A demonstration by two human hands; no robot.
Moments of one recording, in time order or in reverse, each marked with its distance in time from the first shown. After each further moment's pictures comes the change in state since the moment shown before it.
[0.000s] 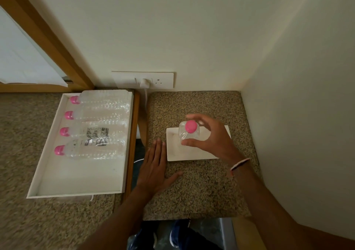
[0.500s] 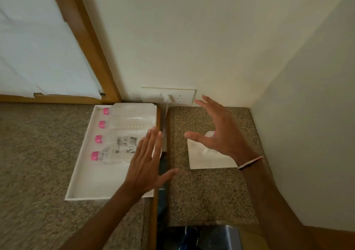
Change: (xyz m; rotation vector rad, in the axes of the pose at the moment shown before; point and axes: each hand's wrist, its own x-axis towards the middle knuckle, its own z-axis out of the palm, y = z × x) left_hand -0.033 -0.071 -0.117 -0.035 0.288 0.152; right_hand 0.019 -0.114 0.031 -0.470 0.071 -0.122
